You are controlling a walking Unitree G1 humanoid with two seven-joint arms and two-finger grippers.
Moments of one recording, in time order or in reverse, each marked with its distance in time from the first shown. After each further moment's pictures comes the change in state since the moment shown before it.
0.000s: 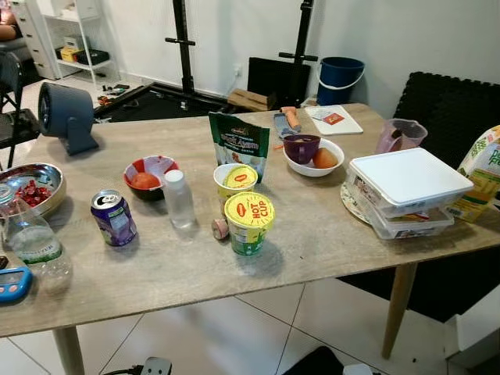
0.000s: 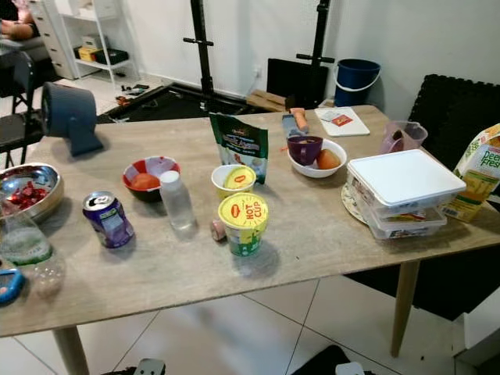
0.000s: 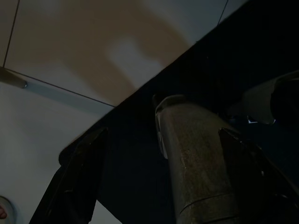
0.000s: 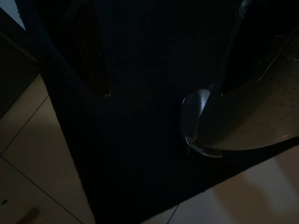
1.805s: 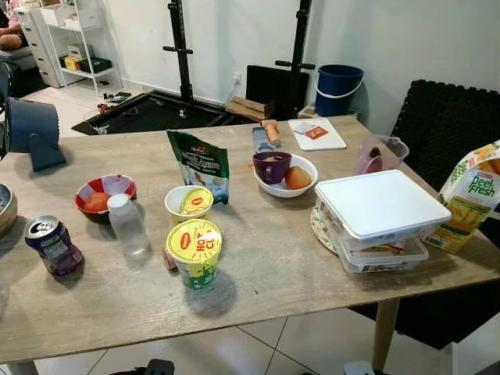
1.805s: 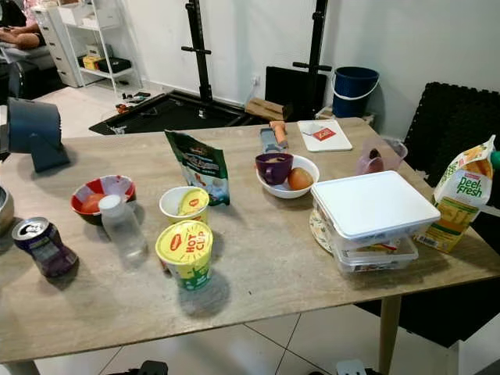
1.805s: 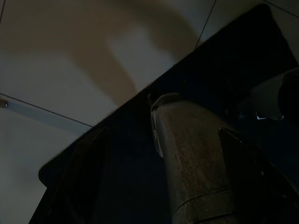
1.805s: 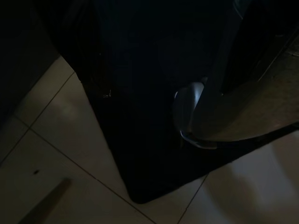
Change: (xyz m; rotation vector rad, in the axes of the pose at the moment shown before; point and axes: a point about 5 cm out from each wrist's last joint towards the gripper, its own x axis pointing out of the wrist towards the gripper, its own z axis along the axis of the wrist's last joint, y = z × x) left arm 0.000 -0.001 -0.003 0.003 0.018 0.018; right arm 0.000 -0.004 0.004 0.048 -0.020 -0.027
